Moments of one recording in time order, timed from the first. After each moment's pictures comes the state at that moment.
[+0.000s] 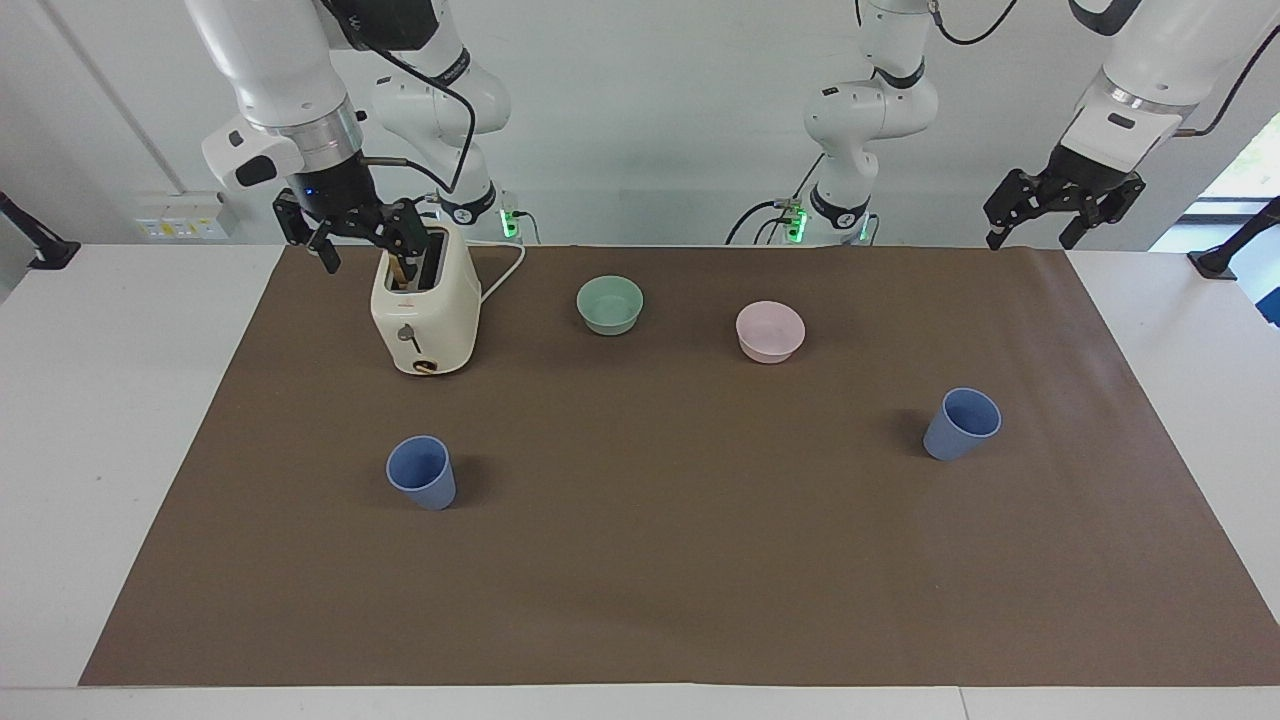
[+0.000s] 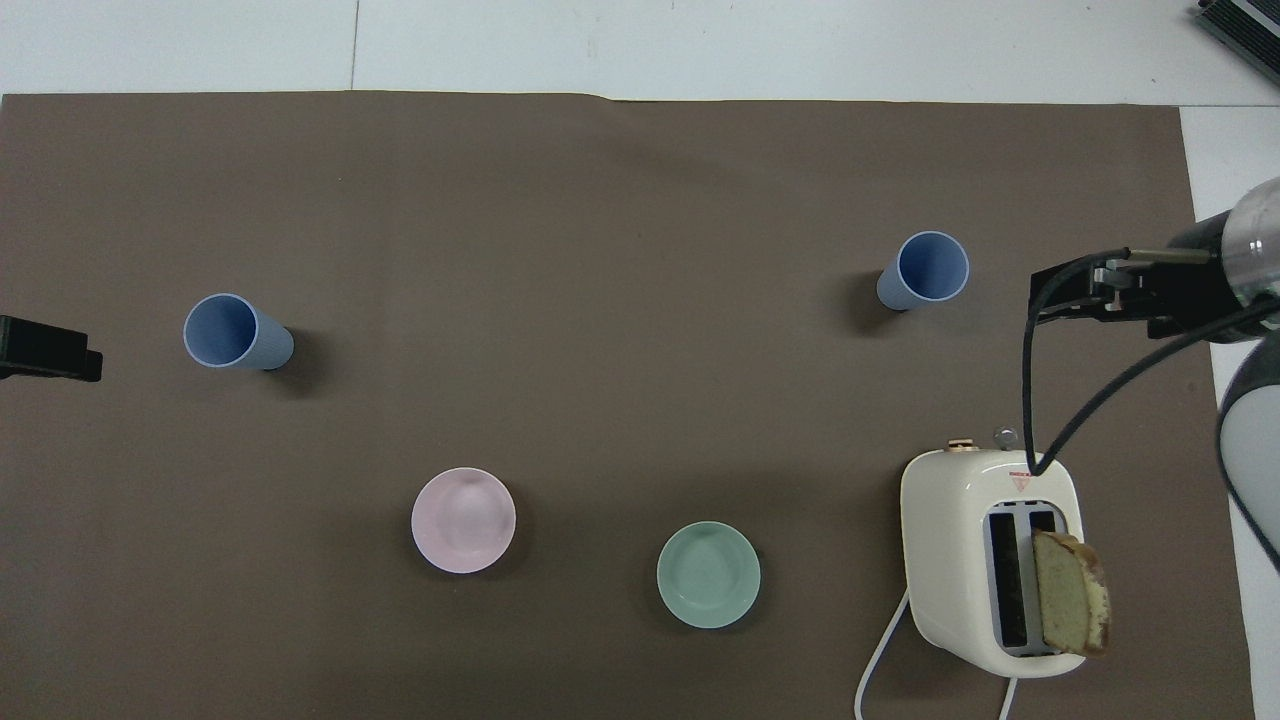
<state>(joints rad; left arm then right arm) 0.11 -0.09 -0.11 -1.60 -0.03 1.50 0.03 0.02 0.02 0.08 -1.52 -0.01 1.57 0.23</state>
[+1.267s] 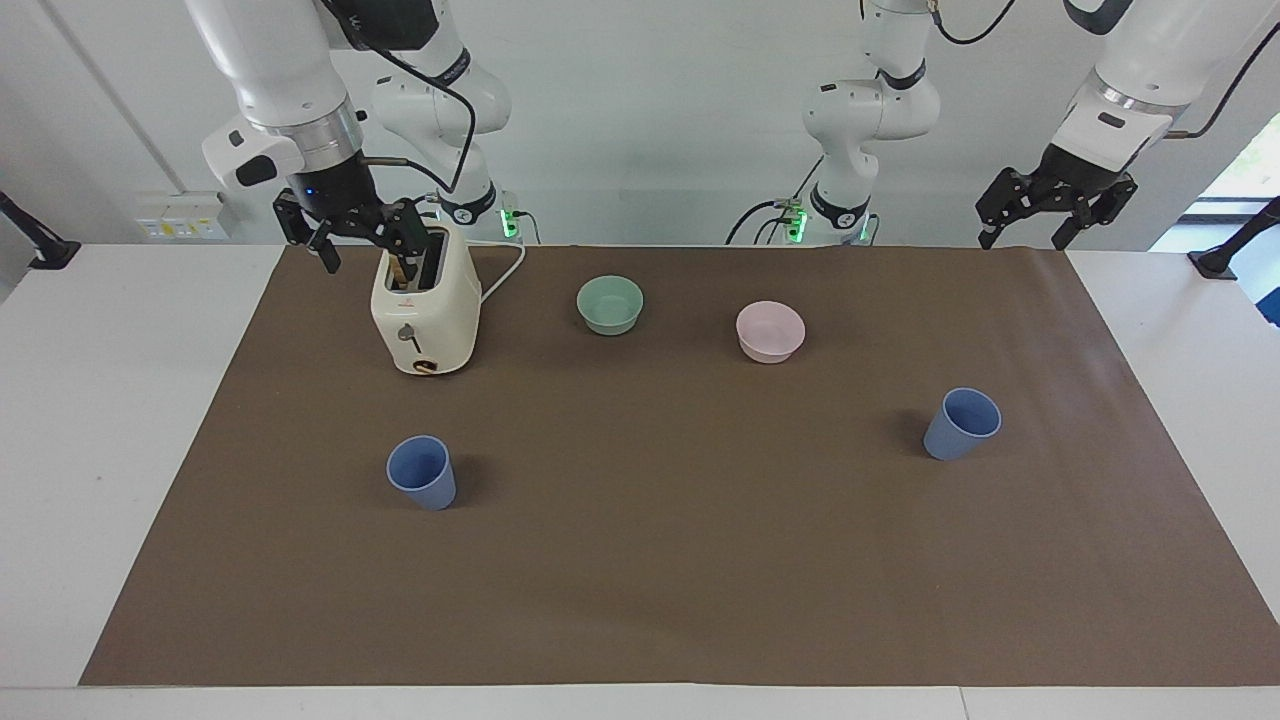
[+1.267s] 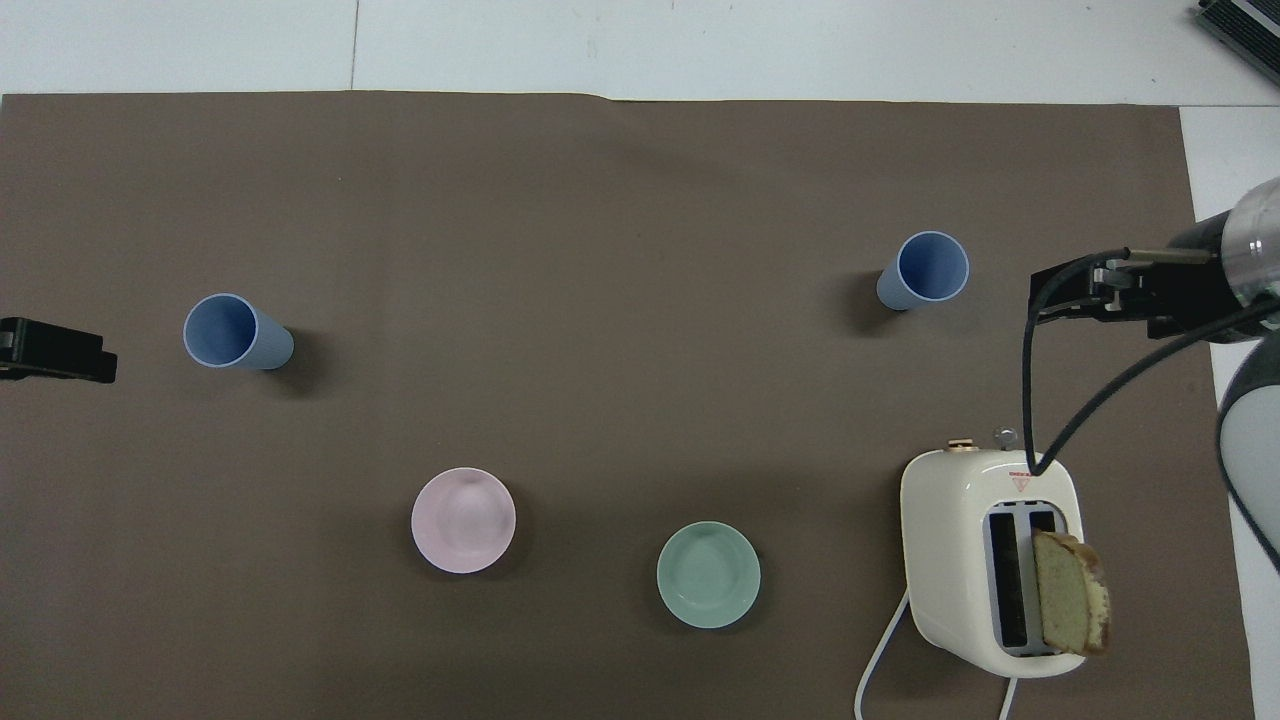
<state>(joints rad) -0.02 -0.09 -0.01 -1.60 -0.03 1.50 0.03 0.02 0.02 0.08 -1.52 -0.01 1.57 0.23</state>
